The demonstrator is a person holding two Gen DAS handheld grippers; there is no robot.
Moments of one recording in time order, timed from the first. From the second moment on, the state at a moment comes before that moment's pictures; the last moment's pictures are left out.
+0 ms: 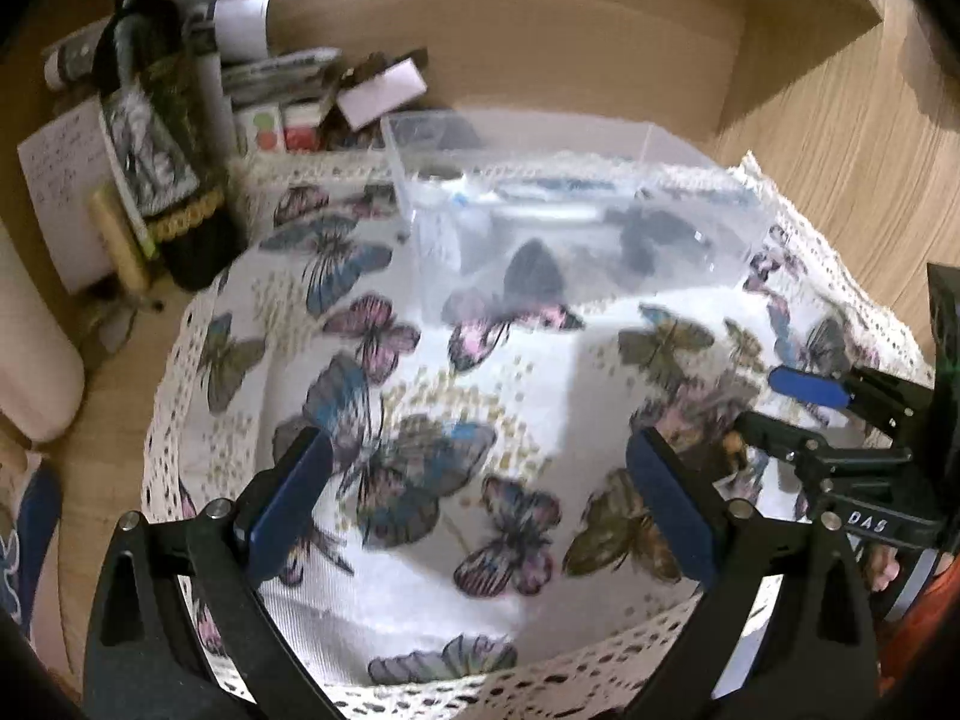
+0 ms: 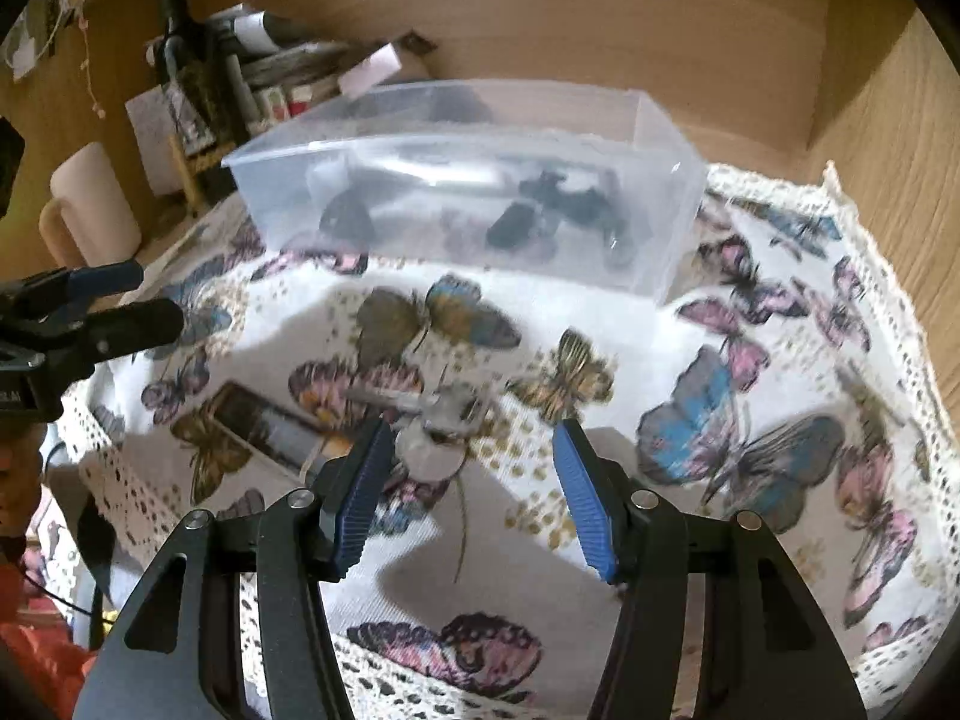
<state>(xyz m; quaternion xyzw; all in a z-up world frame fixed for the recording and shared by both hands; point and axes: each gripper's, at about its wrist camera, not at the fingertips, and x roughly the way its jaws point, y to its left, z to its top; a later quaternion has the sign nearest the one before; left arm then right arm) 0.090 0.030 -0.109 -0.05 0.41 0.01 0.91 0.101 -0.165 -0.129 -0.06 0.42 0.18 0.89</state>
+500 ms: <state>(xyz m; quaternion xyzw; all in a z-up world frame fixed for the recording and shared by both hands) 0.084 -0.003 -0.123 -0.04 0.44 -0.03 0.90 0.084 -0.163 -0.129 -0.08 0.39 0.16 0.90</state>
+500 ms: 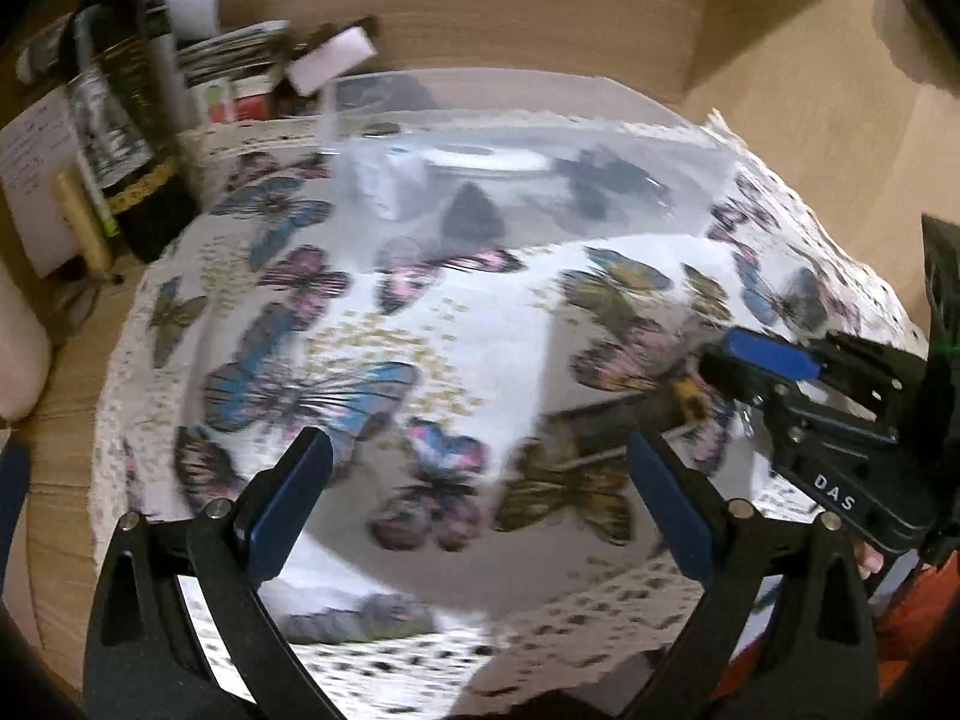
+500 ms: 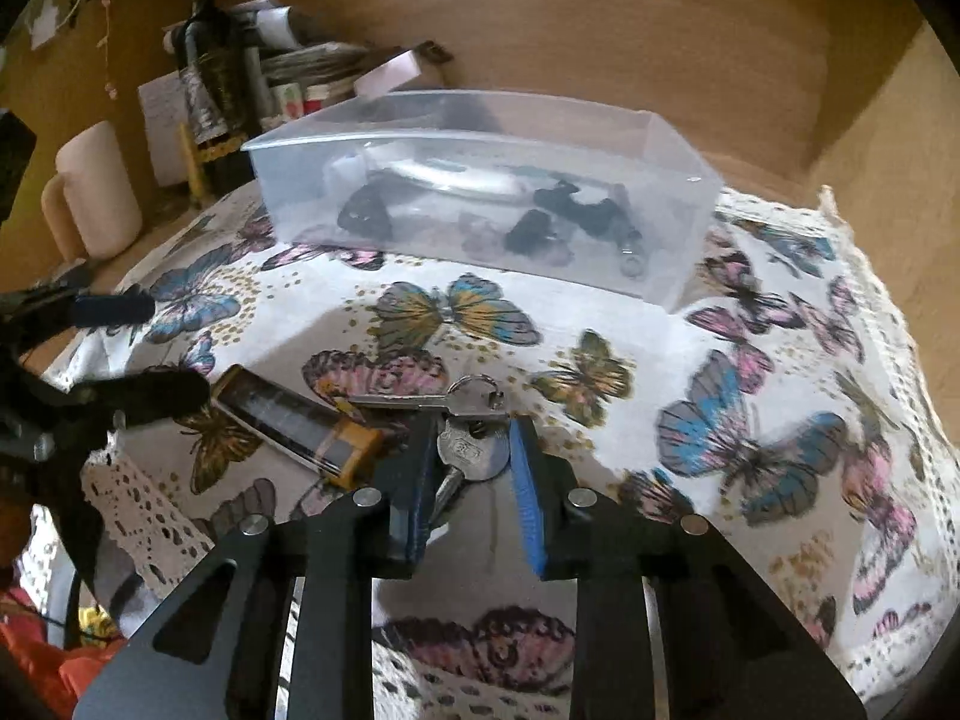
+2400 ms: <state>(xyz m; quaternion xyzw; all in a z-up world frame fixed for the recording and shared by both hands) 0.195 0.016 -0.041 -0.02 0.33 0.02 0.94 0.170 -0.161 -0.007 -0.05 0.23 0.19 0.95</state>
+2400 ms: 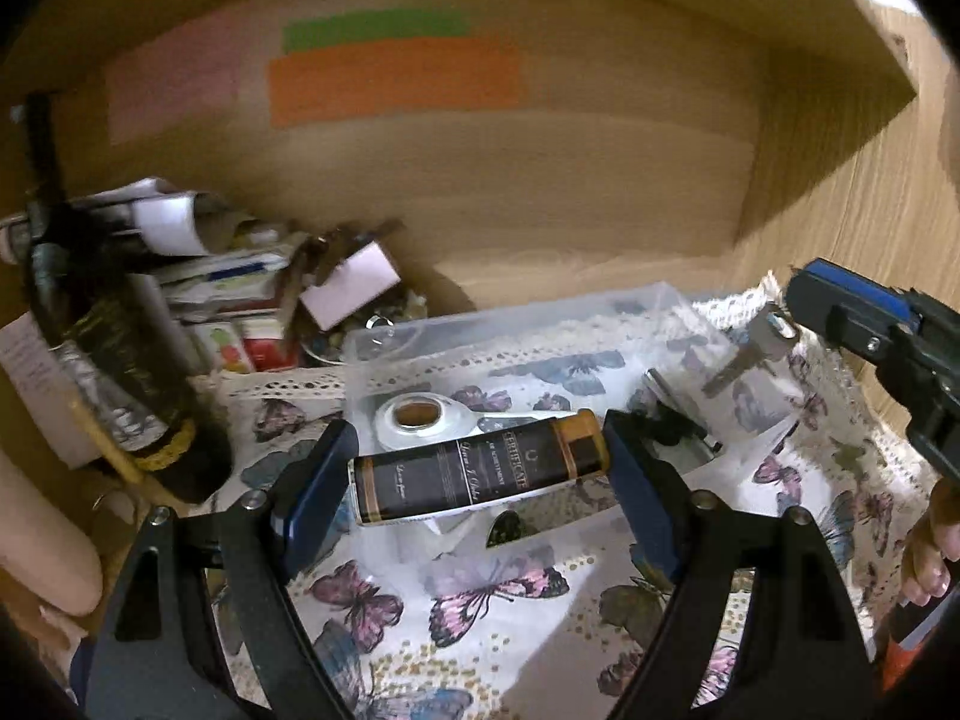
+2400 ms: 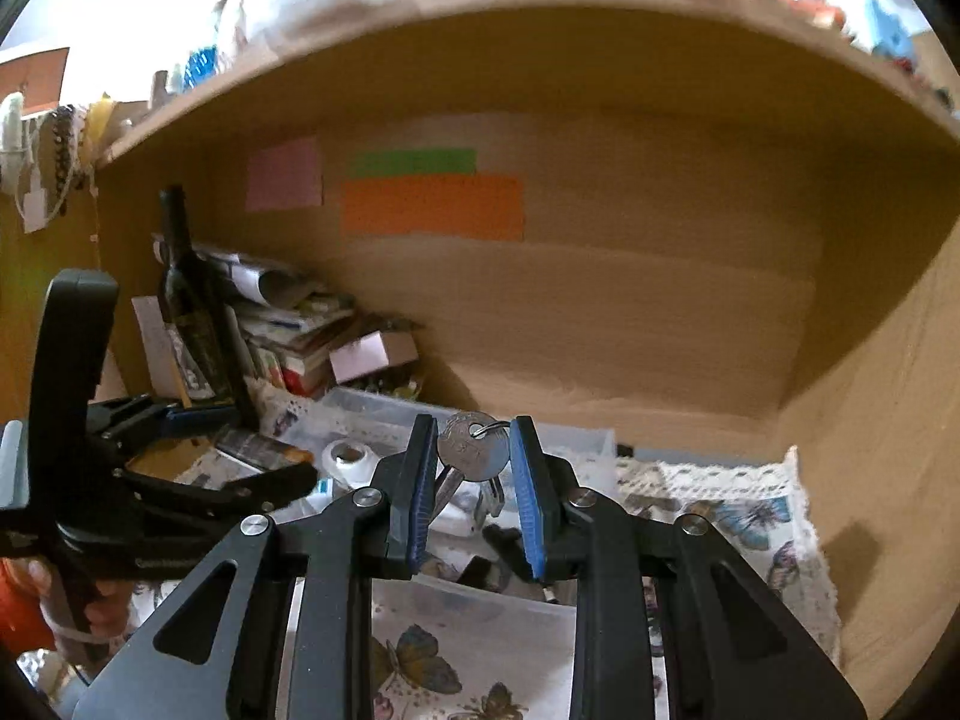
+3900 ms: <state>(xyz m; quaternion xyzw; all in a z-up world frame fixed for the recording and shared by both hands) 0.100 0.002 0.023 -0.02 0.21 -0.01 0.98 0.098 -0.168 0.020 -0.04 0.15 0.14 0.98</state>
